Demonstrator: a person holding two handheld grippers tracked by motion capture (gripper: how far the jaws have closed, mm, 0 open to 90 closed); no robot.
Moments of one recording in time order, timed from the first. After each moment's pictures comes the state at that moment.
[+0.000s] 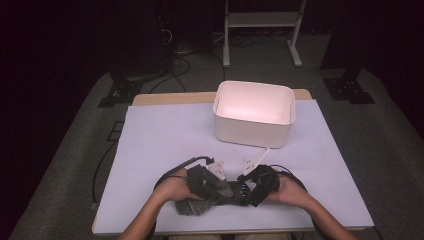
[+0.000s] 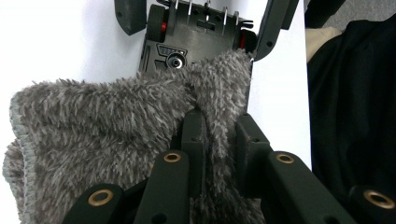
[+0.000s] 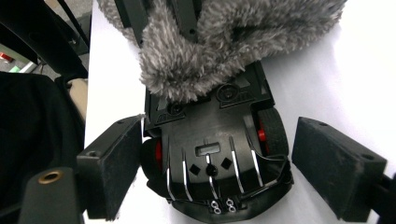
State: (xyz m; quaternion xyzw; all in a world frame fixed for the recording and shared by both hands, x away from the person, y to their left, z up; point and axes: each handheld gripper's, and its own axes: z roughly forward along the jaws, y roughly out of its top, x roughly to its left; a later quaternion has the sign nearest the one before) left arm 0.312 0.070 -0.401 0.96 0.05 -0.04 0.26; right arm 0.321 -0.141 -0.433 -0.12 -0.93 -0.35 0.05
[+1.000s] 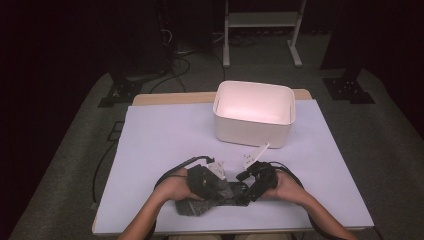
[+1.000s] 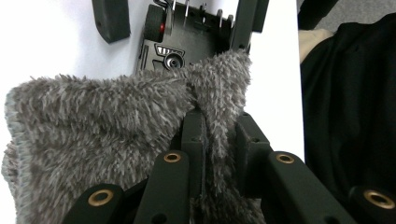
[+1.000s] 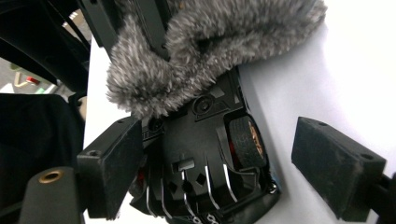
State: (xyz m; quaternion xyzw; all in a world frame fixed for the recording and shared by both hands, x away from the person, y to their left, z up) left arm 0.313 0.069 -0.400 0.96 0.04 -0.06 0.26; right arm 0.337 -0.143 -0.443 -0.16 -0.91 -0.37 0.10
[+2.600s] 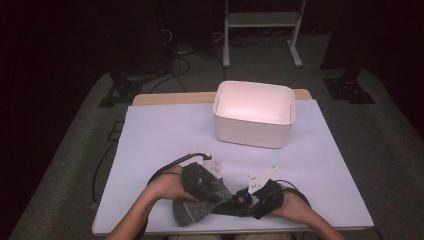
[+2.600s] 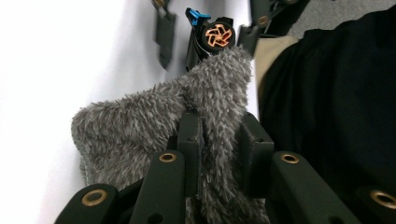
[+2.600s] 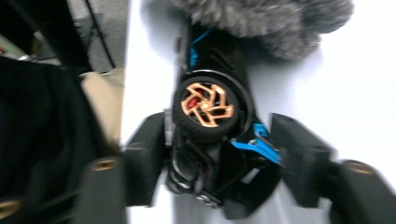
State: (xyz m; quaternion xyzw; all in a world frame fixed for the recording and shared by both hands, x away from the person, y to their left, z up) left arm 0.298 0.078 -0.367 0.96 0.02 -0.07 0.27; right arm 0.278 -0.147 -0.441 -0.07 -0.92 -0.39 0.02
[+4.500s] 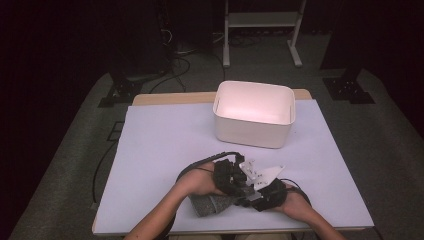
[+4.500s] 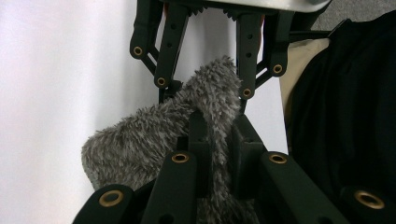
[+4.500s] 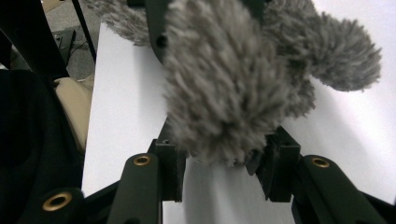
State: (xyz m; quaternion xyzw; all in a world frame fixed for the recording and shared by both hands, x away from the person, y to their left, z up) left arm 0.303 0.004 -0.363 0.97 -0.03 -0.03 0.23; right arm 0.287 -0.163 -0.449 -0.09 -0.91 -0.41 -0.02
